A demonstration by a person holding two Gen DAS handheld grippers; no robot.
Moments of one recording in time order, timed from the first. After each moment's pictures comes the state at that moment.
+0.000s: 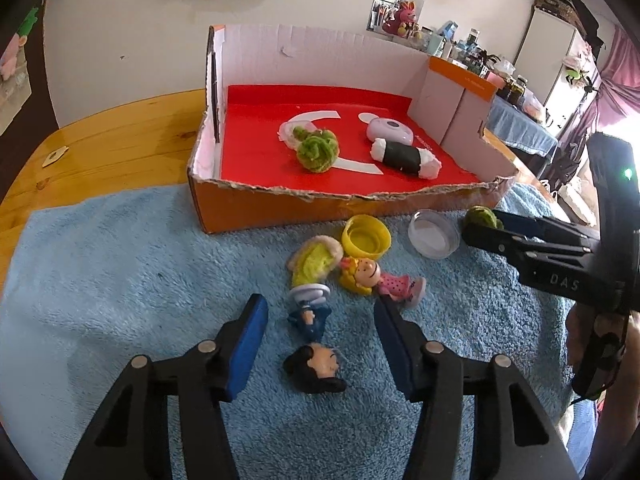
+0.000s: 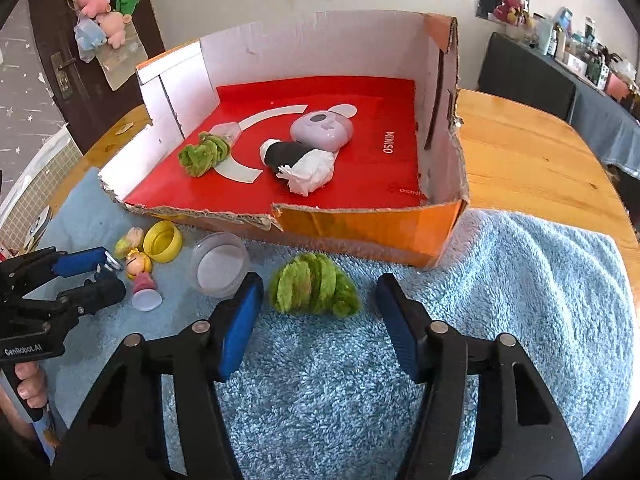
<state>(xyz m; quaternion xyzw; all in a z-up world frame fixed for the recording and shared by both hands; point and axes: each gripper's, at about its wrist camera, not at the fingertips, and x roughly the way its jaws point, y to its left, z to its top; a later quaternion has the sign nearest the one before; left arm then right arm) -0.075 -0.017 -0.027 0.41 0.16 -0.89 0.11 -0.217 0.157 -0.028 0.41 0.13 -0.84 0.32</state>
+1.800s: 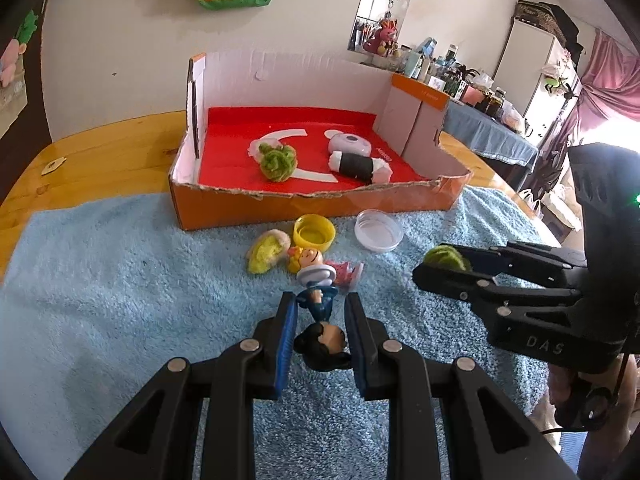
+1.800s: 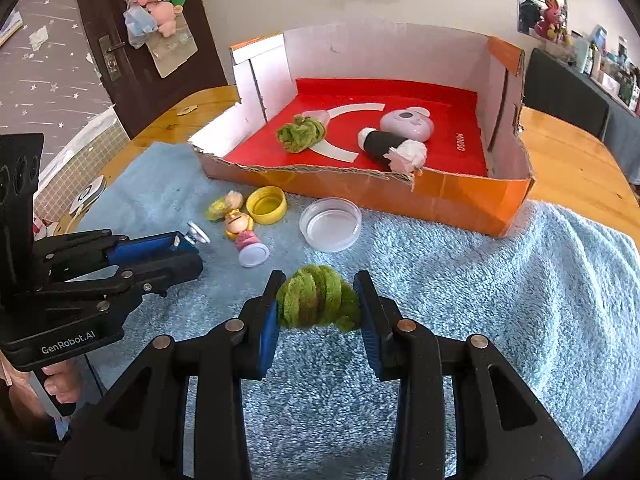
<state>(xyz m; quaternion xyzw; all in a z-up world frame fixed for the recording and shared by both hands) -0.052 0.014 -0.009 0.37 0.16 -0.91 0.09 -0.155 0.145 -0.017 0.40 0.13 -0.82 0.40</state>
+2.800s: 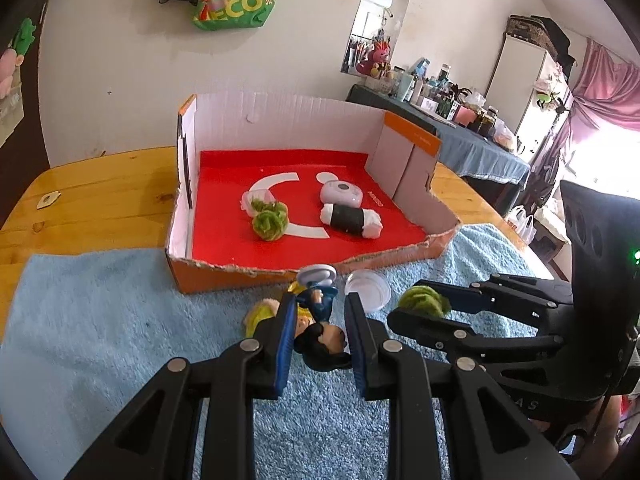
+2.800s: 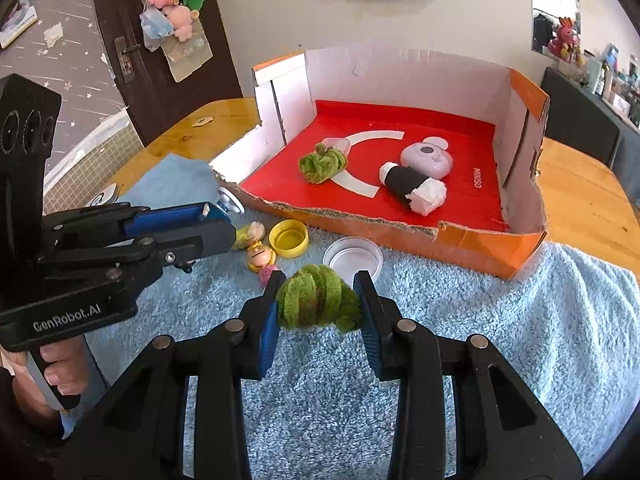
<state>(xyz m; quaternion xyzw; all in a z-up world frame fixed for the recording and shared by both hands) -0.072 0.000 0.024 0.34 0.16 -0.92 0.08 -0.157 0.131 0.002 0.37 0.14 -0.82 0.42</state>
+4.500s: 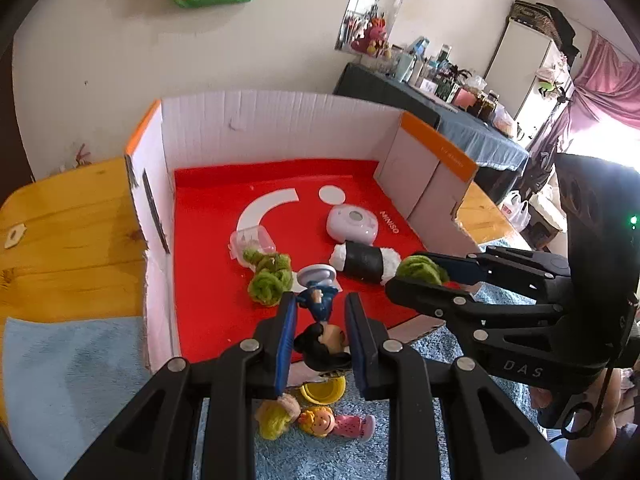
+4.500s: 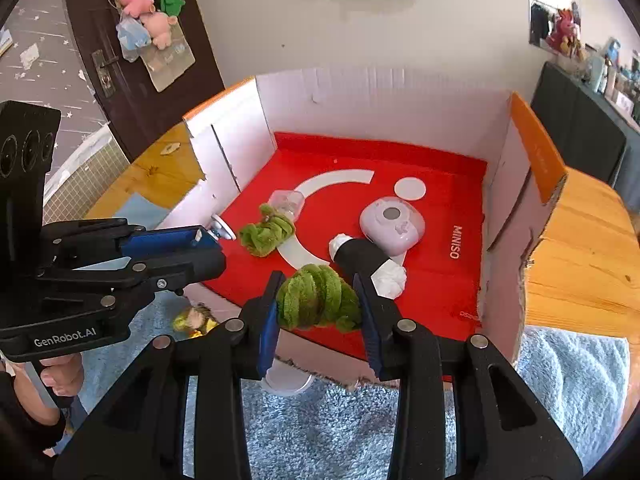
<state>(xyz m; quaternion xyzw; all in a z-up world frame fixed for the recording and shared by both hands) -0.152 -0.039 0.028 0.39 0.17 -0.90 0.05 -0.243 0.102 0.018 0.40 0.13 -0.81 0.40</state>
